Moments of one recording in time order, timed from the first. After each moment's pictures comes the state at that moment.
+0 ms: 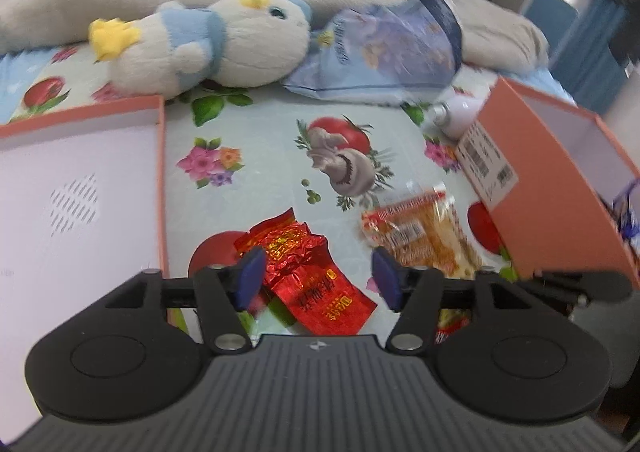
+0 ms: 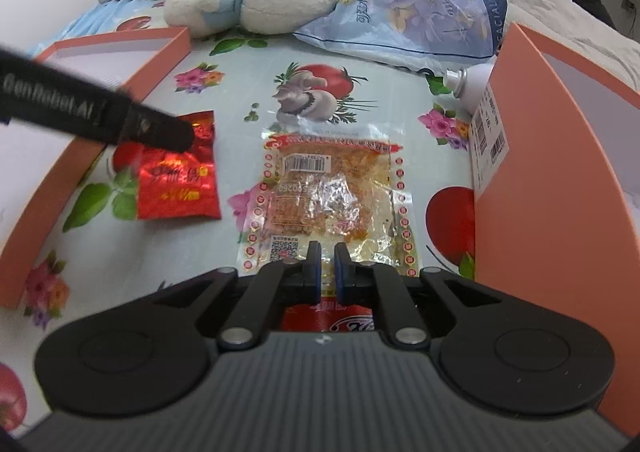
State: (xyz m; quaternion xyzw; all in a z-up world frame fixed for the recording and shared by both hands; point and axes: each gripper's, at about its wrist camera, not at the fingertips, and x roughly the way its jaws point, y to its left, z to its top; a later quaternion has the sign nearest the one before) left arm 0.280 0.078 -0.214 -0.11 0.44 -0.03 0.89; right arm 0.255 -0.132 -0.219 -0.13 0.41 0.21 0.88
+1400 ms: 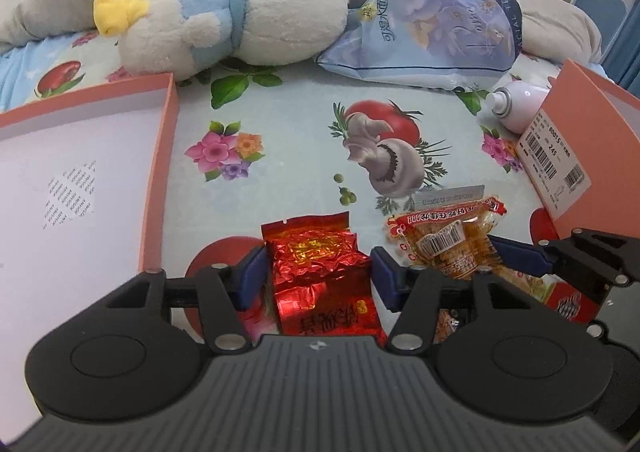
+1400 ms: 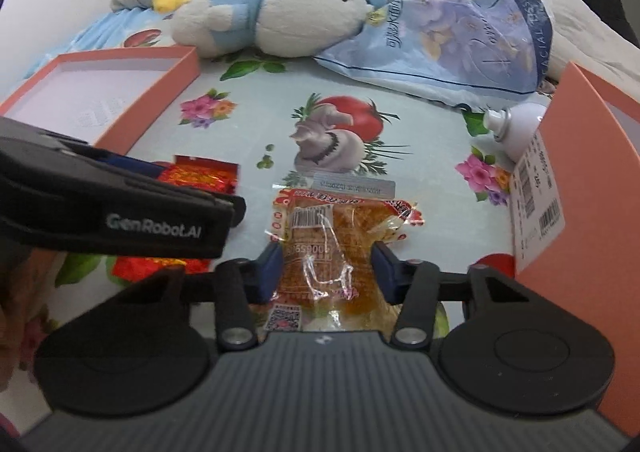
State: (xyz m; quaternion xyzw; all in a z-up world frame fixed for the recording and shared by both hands) left arm 0.316 0.064 -0.254 -0.08 0.46 0.03 0.88; right arm 0.296 -0.103 -0.222 -0.13 0.40 0.25 0.87
